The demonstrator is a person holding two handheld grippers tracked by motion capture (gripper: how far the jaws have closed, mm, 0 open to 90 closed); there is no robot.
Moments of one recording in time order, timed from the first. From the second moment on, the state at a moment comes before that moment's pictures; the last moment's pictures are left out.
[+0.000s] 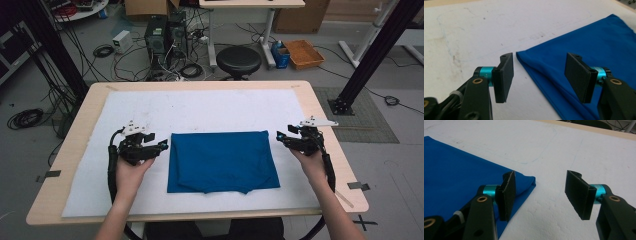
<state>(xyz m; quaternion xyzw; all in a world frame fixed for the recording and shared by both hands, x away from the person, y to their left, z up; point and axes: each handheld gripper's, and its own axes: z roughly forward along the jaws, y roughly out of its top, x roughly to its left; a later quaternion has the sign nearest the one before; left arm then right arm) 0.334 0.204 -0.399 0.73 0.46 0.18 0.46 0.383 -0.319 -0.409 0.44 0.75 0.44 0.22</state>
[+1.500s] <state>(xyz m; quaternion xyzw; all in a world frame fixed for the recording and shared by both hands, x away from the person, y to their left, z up) 0.260 0.167 -0.459 0.65 0.58 0.03 0.50 0.380 -0.297 -0.409 0.41 0.77 0.44 0.22</state>
